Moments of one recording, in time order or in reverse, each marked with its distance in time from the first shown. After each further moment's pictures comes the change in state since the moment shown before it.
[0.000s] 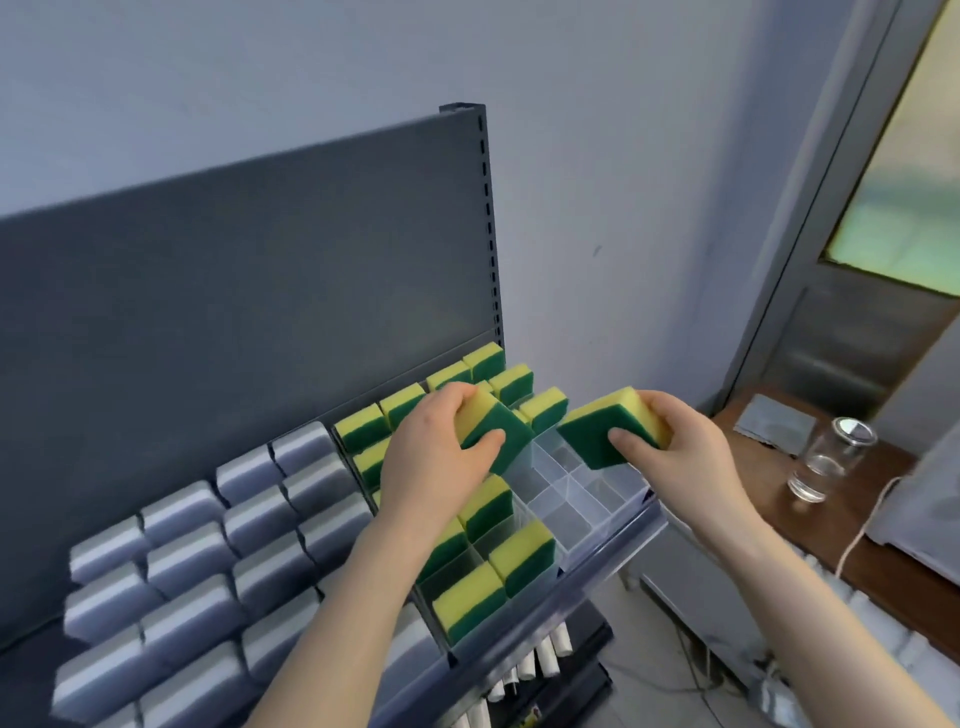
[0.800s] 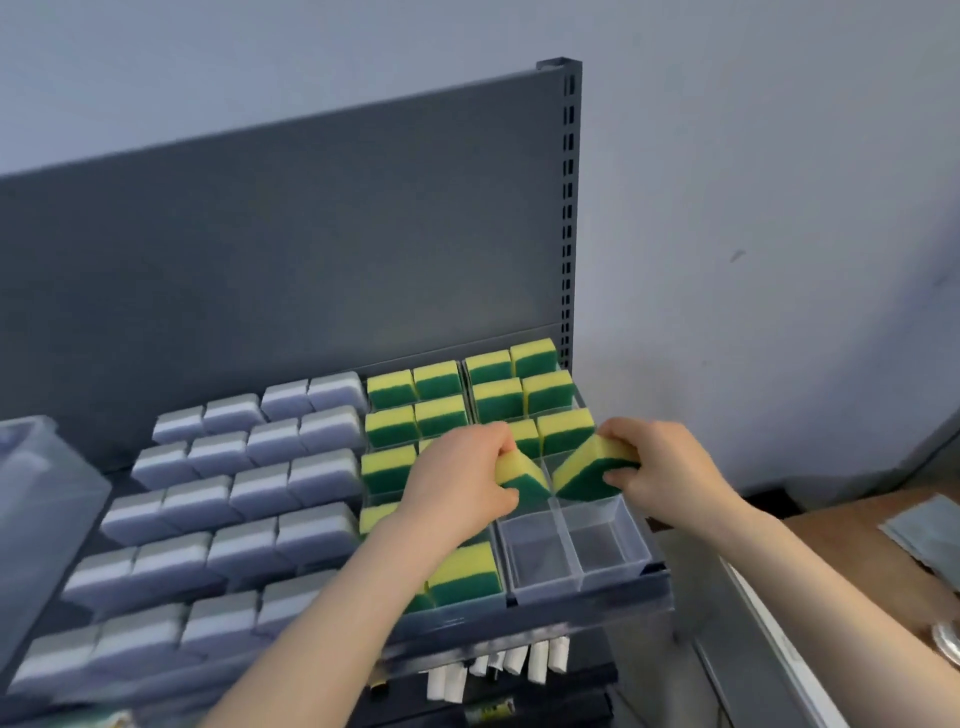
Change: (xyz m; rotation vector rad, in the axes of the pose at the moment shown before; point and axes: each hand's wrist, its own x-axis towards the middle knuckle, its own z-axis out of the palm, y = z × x) left_hand 0.012 0.042 0.064 0.374 -0.178 -0.272; right_hand 0.115 0.050 0.010 -0.346 -0.679 -0.363
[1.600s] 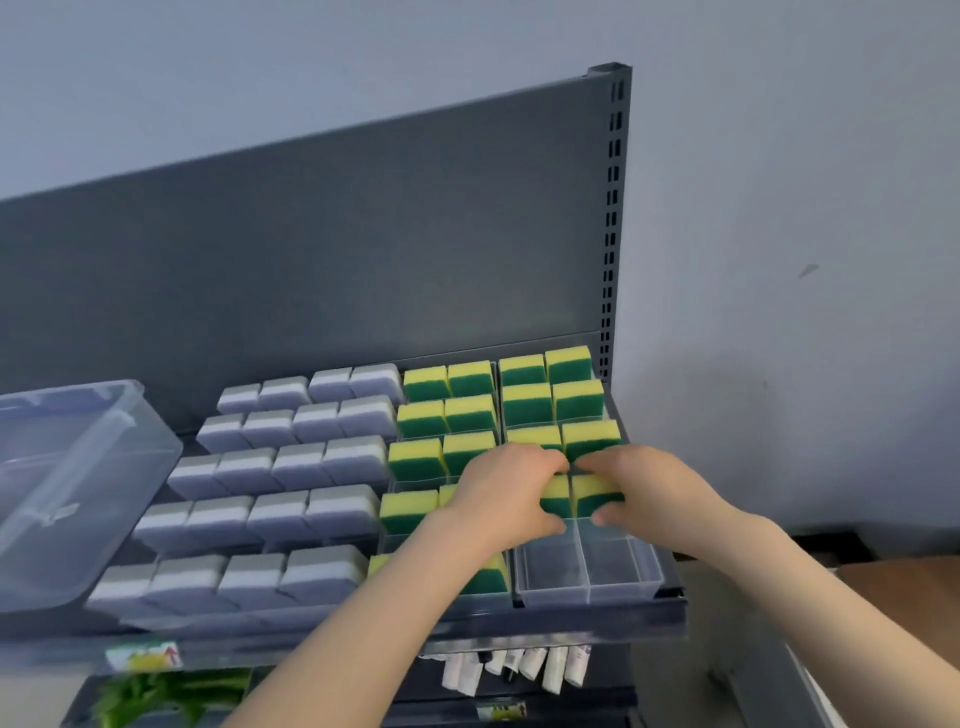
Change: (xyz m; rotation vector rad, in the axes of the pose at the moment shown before) left_hand 0.007 0.023 0.018 0.155 -0.106 0.067; right_hand 0.015 -0.009 0.005 -0.245 -0.296 -0.271
